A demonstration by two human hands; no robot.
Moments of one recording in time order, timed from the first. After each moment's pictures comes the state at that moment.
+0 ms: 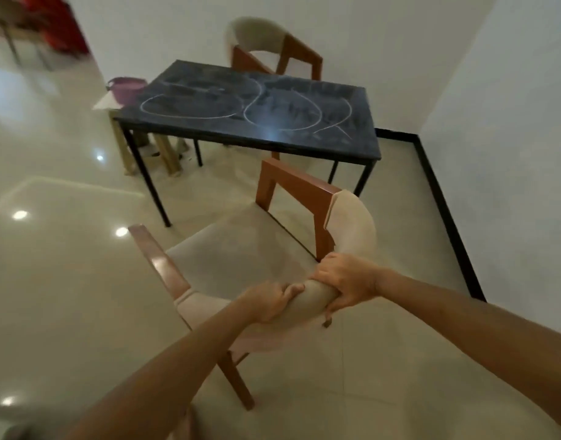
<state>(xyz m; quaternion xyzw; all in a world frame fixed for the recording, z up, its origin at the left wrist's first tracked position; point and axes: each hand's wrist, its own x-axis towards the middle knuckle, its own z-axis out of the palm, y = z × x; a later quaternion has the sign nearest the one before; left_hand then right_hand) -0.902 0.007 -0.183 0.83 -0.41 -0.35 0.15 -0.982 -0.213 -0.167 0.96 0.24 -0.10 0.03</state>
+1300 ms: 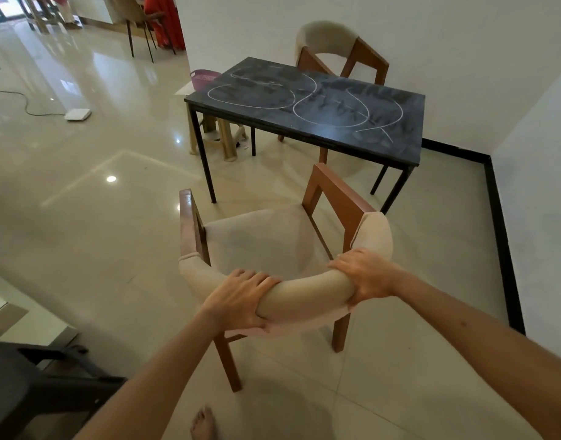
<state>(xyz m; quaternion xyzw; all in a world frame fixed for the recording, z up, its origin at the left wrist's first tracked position) -1.000 0.070 -0.192 0.86 -0.51 0.00 0.05 -1.049 -0.250 -0.163 0.97 0.21 -0.16 0.01</state>
